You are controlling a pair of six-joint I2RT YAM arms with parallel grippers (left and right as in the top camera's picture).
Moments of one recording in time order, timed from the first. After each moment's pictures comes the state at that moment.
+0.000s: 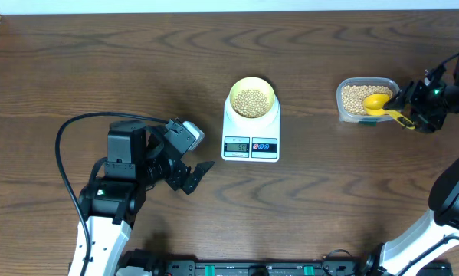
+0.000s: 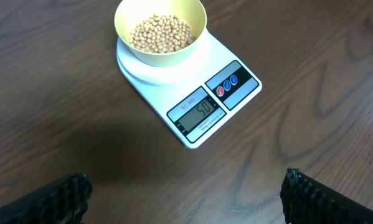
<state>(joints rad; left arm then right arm) -0.12 0.96 0.77 -0.66 0.52 0.46 -0.40 1.96 1.62 -1.22 -0.42 0.19</state>
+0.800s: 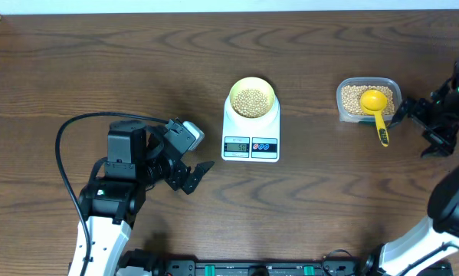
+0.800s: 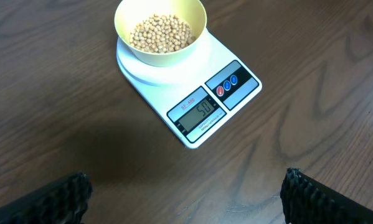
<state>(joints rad) -0.12 0.96 0.77 -0.66 0.52 0.46 -0.39 1.88 1.62 -1.43 -0.18 0.30</state>
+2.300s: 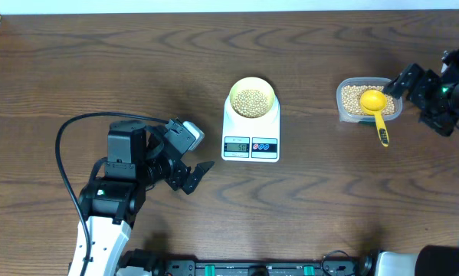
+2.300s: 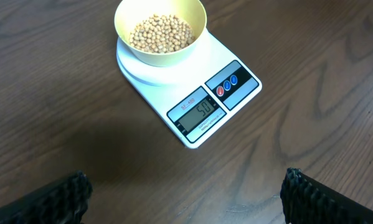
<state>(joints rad) -0.12 0.96 0.77 -0.66 0.52 0.46 -0.26 1.52 1.63 -1.29 -0.30 0.40</state>
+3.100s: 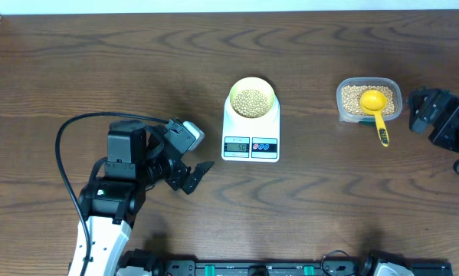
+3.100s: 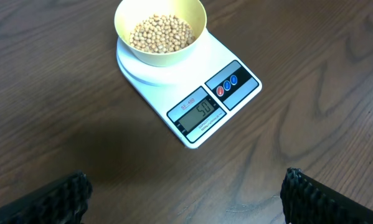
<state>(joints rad) -0.12 0.96 0.77 -0.66 0.52 0.46 -0.26 1.09 1.64 -1.24 -0.26 0.20</state>
